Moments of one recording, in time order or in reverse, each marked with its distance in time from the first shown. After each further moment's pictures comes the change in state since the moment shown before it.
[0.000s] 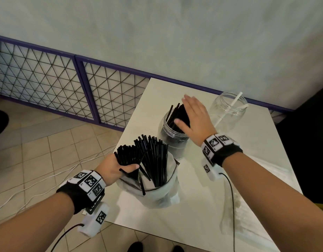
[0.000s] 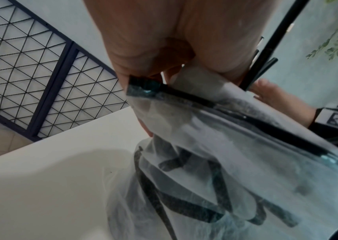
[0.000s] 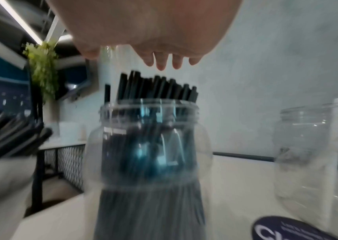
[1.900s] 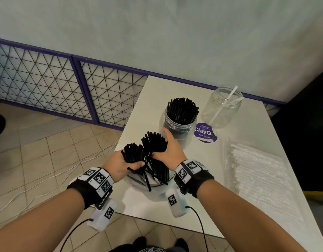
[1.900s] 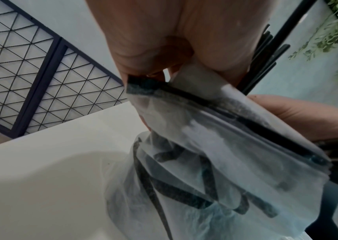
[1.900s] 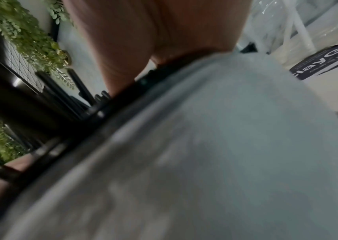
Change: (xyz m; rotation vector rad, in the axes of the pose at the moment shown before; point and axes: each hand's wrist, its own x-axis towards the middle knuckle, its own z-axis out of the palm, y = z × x) left_hand -0.016 0.003 0.009 0.021 0.009 -0.023; right_hand -0.067 -0.107 0.055 0.756 -0.175 0.511
